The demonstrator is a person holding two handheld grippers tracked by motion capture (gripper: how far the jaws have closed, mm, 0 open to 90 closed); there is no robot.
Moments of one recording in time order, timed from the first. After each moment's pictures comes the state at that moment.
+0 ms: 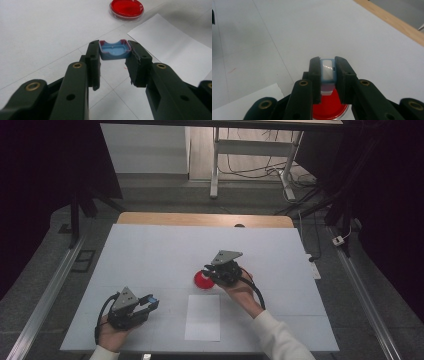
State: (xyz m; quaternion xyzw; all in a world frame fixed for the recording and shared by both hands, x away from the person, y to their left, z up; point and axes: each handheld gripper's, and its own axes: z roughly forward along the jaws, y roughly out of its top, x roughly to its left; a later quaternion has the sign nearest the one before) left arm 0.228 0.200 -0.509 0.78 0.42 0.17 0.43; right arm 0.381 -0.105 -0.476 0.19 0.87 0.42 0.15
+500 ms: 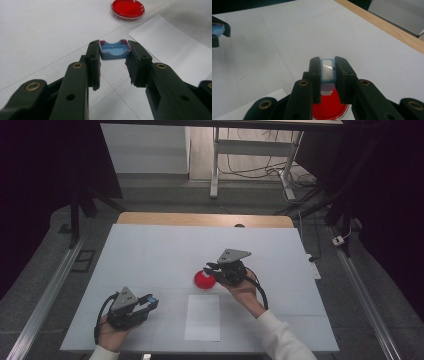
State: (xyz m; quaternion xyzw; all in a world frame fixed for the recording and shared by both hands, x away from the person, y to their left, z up) left arm 0.228 0.202 -0.509 0.78 0.42 0.17 0.43; right arm 0.376 -0.117 -0.465 0.20 0.85 0.47 0.14
